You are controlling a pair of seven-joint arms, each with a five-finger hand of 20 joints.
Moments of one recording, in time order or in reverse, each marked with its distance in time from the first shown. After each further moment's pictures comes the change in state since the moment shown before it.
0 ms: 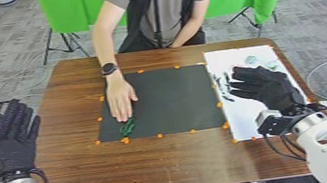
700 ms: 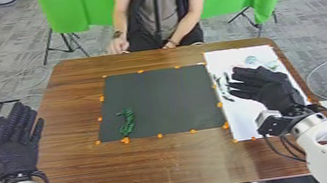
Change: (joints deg) left arm 0.9 -0.8 -0.1 0.0 -0.2 -1.1 -0.7; right arm -0.3 0.0 -0.1 0.0 1.0 0.2 -0.2
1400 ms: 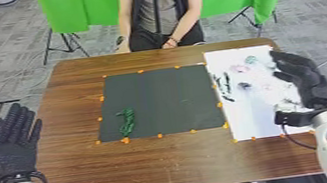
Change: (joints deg) left arm 0.2 -0.2 -0.4 0.0 -0.5 0.0 0.5; right arm -3.0 6.8 3.2 -1.4 -27.1 16.1 -1.6
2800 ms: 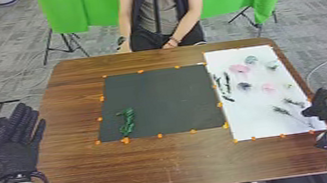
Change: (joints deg) left arm 0.1 -0.5 -0.9 0.5 1.0 -2.1 -3.0; right arm -1.7 6.3 -1.9 4.8 -58.1 -26.0 31.5
